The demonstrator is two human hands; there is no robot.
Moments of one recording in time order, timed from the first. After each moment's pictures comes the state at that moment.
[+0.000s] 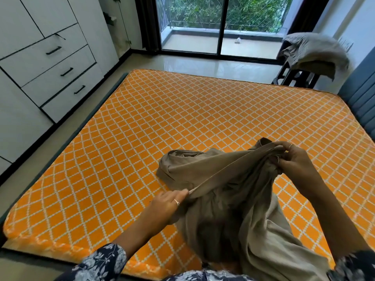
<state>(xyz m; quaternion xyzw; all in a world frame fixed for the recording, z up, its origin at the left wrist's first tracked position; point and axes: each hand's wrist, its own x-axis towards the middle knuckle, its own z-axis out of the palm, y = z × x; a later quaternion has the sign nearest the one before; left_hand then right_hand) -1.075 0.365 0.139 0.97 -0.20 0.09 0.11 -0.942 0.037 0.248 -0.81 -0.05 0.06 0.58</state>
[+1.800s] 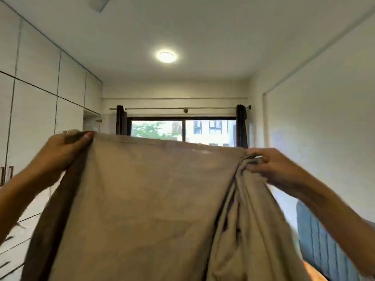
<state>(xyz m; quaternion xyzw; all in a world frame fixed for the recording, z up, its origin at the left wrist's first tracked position) -0.954 0.465 0.657 0.74 -0.09 0.42 0.51 -0.923 0.038 0.635 -0.74 -0.31 -0.15 0.57</state>
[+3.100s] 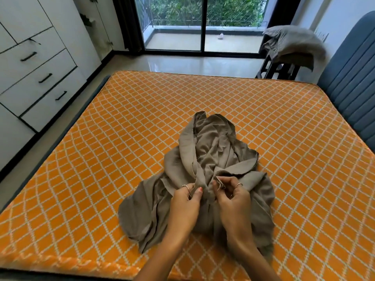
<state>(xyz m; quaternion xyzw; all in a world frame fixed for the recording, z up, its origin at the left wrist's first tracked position) -1.070 0.232 0.223 0.74 0.20 -0.05 0.64 -1.063 0.125 0.231 -0.72 0.09 -0.02 0.68</state>
